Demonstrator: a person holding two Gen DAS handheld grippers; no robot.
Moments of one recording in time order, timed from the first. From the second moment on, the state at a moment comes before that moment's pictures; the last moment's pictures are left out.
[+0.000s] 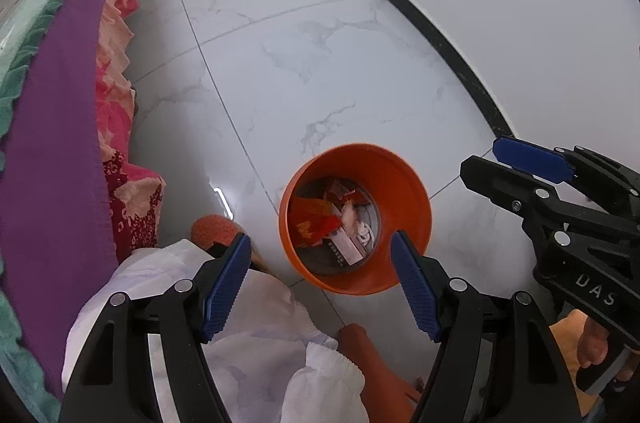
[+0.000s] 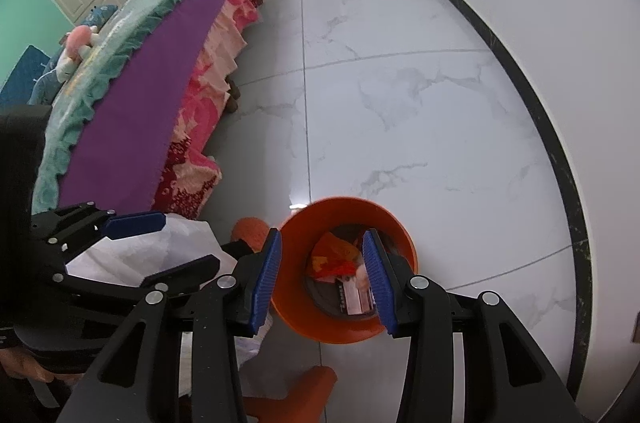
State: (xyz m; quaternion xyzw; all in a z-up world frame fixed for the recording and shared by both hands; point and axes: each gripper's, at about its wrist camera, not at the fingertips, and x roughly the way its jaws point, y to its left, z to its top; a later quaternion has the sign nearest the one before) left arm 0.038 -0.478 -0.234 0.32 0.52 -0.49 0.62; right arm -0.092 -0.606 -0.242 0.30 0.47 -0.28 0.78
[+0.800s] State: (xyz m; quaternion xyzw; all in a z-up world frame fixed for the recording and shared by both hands) left arm 0.076 -0.345 -0.116 0.20 0.43 -0.44 0.76; right arm -0.034 -0.486 -0.098 0.20 0.38 -0.17 0.89
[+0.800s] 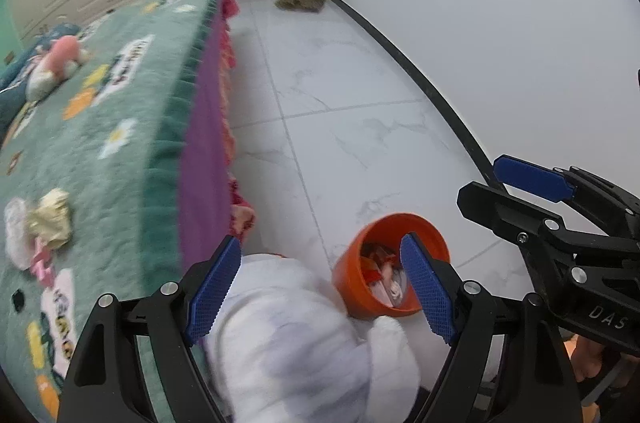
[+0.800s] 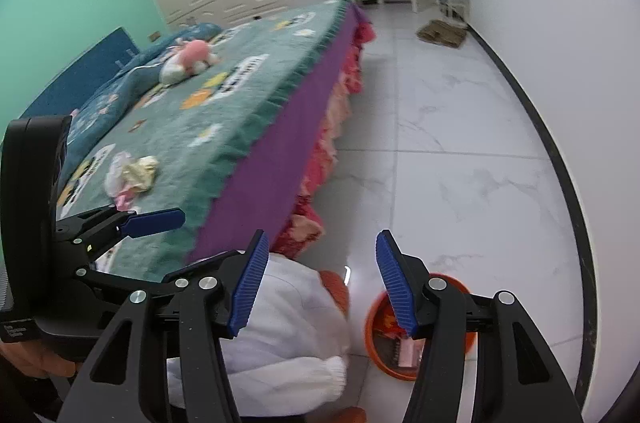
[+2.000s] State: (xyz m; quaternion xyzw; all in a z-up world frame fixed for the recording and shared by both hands) left arm 0.197 -0.083 -0.102 0.04 0.46 -0.22 0.86; right arm 0.183 -0.253 -0.072 0.07 0.41 0.08 0.91
